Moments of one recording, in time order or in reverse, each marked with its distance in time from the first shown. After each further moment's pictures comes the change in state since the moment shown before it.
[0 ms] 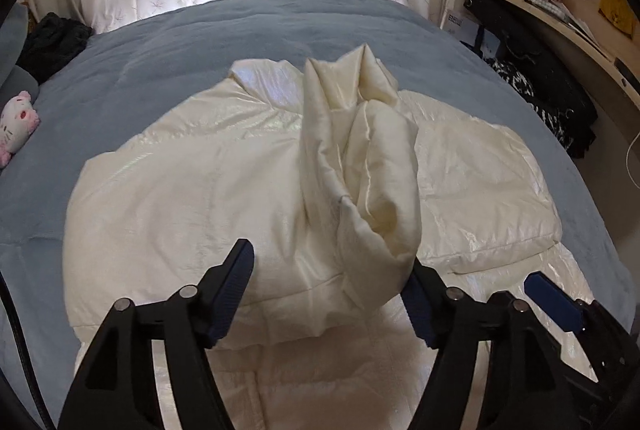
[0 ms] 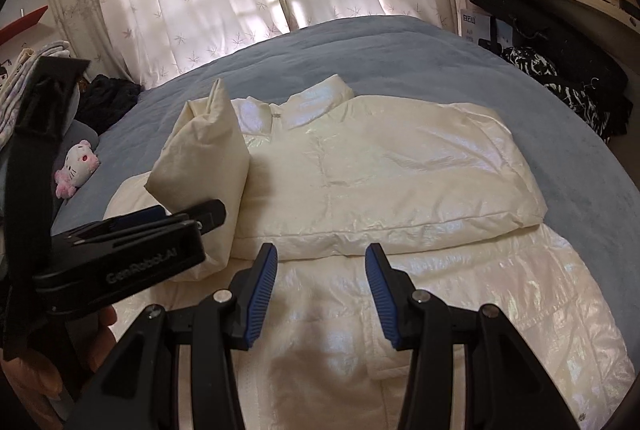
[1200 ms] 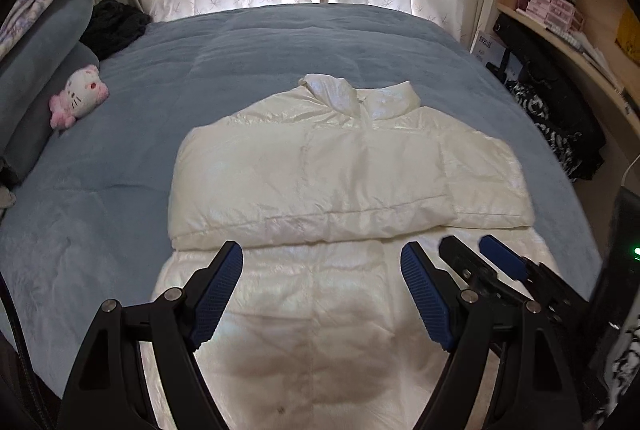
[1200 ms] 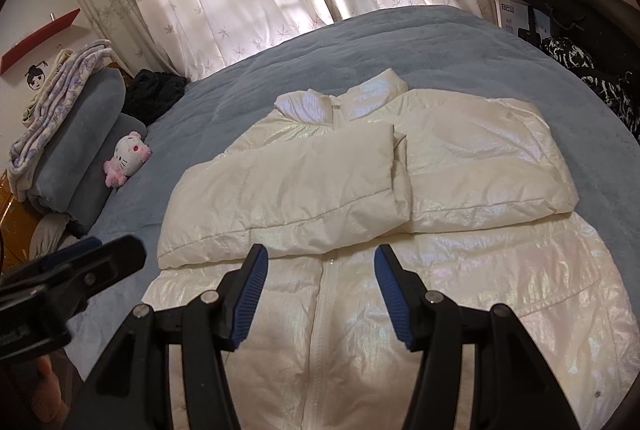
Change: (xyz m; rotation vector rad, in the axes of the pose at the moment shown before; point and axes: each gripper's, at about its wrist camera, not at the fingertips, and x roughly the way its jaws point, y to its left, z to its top) left arm -0.146 0.014 -0.029 -0.118 0.008 0.092; right arm -0.037 0.023 -0.004 -0.006 0.044 0.177
